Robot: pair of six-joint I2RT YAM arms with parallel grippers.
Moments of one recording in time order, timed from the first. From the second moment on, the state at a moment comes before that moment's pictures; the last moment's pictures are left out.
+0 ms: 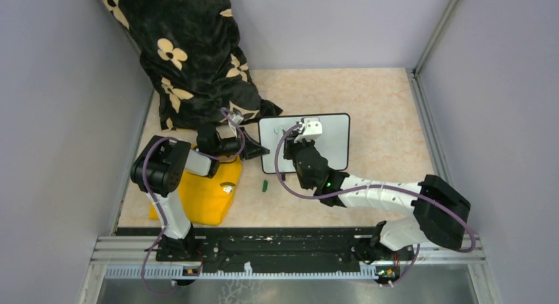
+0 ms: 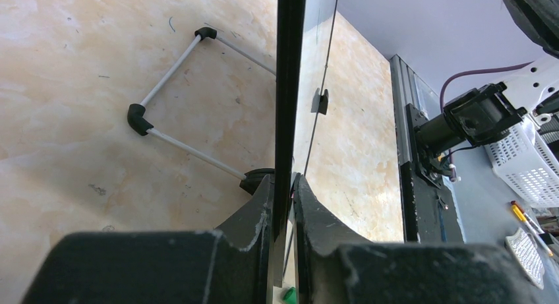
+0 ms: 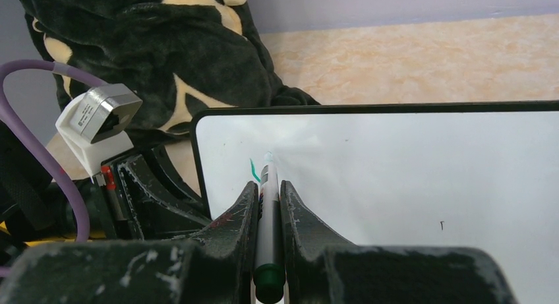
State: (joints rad) left arm -0.27 1.88 0.61 1.18 1.06 -0.53; right arm 1.06 1.34 0.72 0.58 0.81 0.26
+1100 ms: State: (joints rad) left arm -0.27 1.87 0.62 1.14 1.06 -0.51; right arm 1.04 1.36 0.68 0.55 0.73 0.37
